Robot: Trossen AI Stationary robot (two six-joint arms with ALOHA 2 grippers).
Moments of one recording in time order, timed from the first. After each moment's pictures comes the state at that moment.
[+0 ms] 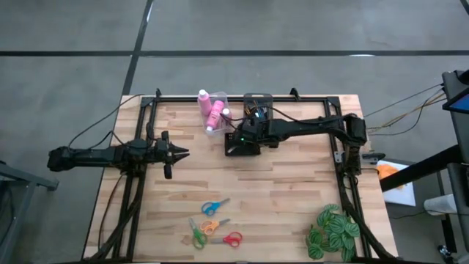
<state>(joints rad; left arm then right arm) 0.04 0.19 0.04 -0.07 -0.14 -0.11 -0.13 1.90 1.45 -0.77 0.31 1.46</state>
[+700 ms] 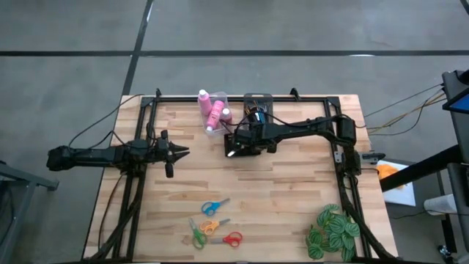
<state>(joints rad) 0.04 0.21 0.04 -0.07 -0.19 -0.11 -0.13 2.01 1.45 -0.75 0.28 1.53</state>
